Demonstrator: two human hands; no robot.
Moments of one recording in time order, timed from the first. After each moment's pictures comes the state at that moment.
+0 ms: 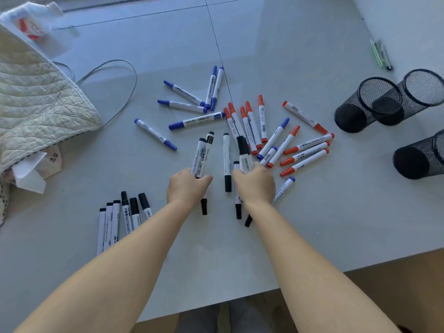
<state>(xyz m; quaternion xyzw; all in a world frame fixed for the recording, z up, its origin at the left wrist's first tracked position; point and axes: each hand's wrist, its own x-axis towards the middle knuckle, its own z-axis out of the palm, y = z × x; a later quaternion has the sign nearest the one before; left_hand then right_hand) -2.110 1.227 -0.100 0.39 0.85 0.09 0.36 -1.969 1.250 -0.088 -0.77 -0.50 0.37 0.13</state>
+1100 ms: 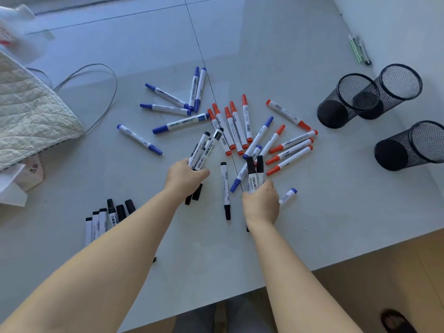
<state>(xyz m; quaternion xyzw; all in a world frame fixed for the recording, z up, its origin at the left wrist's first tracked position) -2.099 1.259 -0.099 0.38 0.80 0.15 0.45 -1.935 1.223 -0.099 -0.84 -0.41 0.32 0.12</state>
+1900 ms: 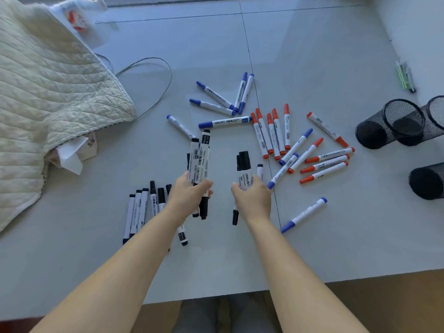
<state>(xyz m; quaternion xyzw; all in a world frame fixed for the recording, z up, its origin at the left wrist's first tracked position) -2.152 1.182 -0.065 0.26 0.72 0.35 0.54 -2.007 1.212 -0.079 -0.72 -0.53 0.42 0.15</state>
